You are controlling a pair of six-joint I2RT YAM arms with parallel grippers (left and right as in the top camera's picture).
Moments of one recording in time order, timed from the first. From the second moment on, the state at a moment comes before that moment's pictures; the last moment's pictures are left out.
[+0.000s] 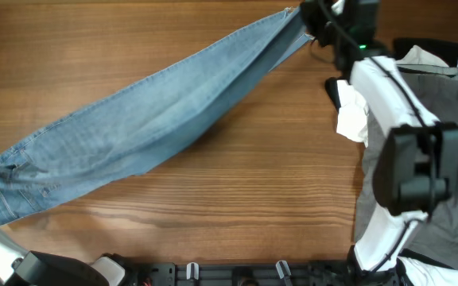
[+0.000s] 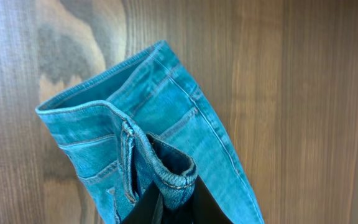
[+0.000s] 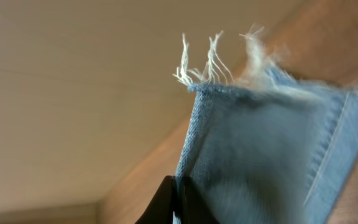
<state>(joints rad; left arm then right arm) 0.95 1.41 1.26 -0.90 0.08 -0.72 0.10 2.03 1.55 0.01 -0.29 1.02</state>
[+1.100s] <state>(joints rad) 0.92 1.82 1.27 -0.80 -0.05 -0.88 0.11 2.31 1.55 0.22 -0.24 1.19</state>
